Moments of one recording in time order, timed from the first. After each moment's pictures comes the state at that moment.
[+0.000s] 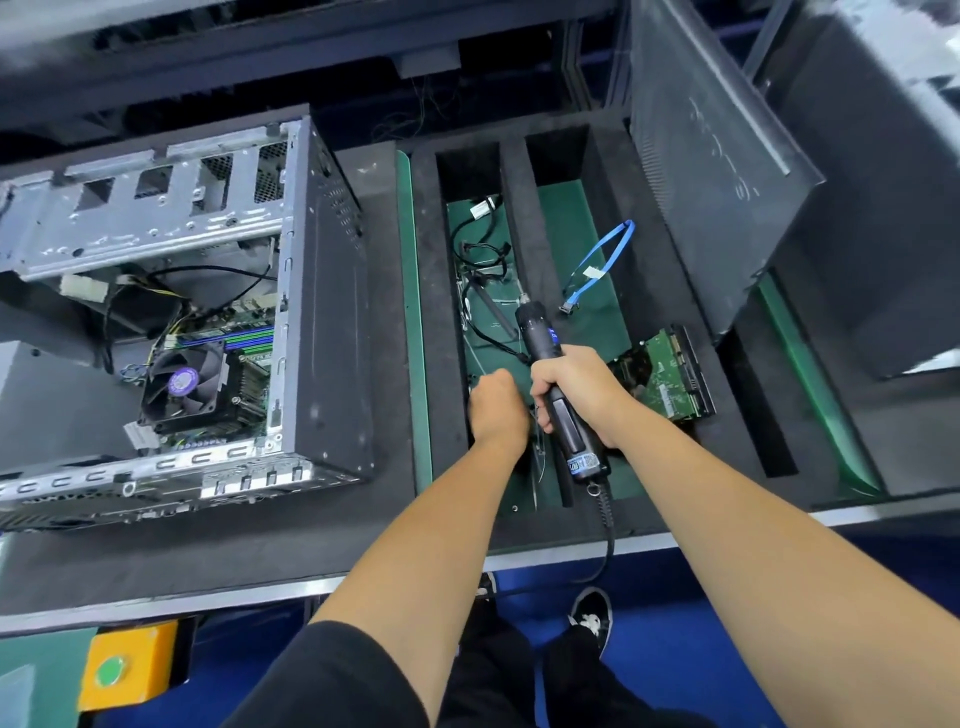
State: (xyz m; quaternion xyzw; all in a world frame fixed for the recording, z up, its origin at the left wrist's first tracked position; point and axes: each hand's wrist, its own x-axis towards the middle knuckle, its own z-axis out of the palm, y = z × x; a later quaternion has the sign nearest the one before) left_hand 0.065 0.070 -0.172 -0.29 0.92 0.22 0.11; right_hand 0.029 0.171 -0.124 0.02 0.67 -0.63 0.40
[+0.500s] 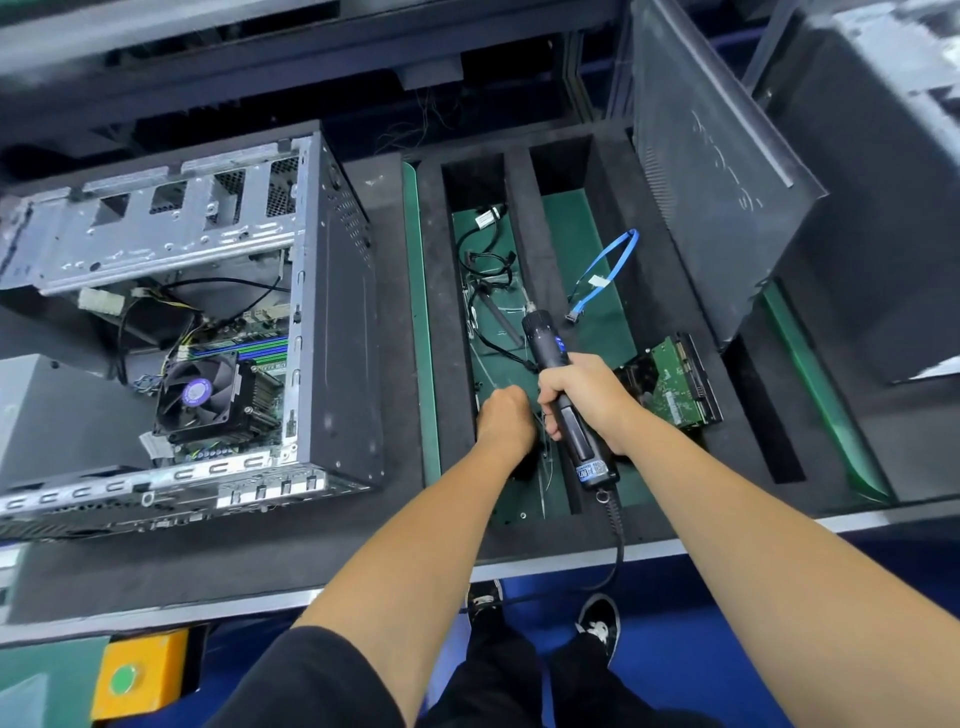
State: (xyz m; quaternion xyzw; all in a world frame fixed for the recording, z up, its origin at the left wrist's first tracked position) left_hand 0.065 0.061 -0.185 -0.20 0.94 0.19 0.20; right_hand 0.029 0.171 -0.126 0.03 0.67 -0.62 0.40
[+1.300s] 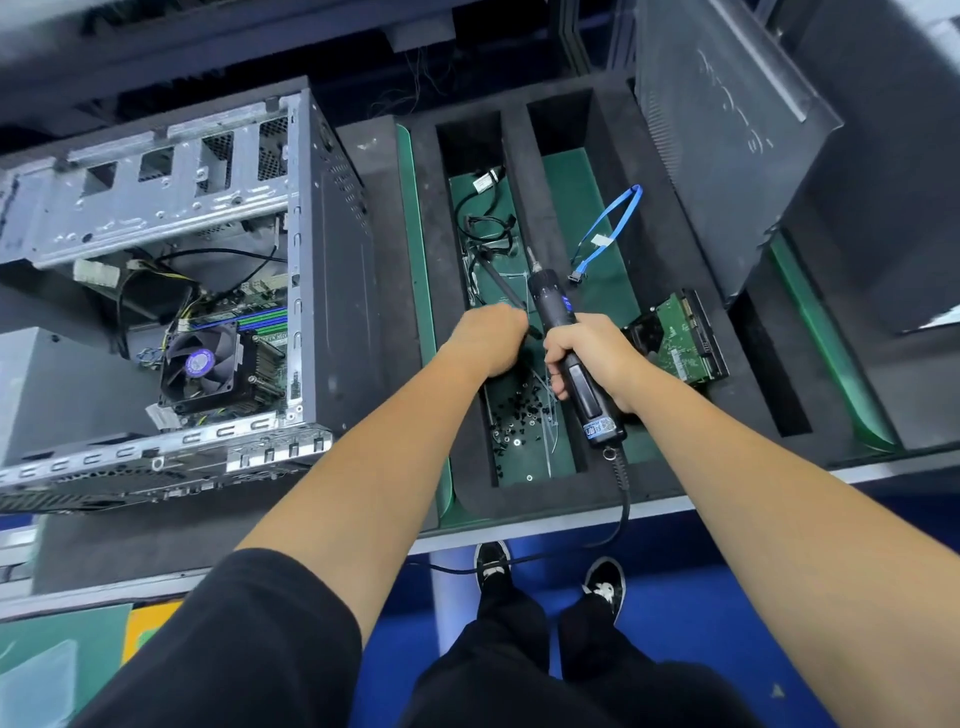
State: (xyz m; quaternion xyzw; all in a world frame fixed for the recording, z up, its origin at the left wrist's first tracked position) left_hand 0.034 0.020 -0.130 0.06 0.98 -0.05 0.21; right_hand 0.030 0.174 -0.122 0.03 0.65 -0.65 0.40
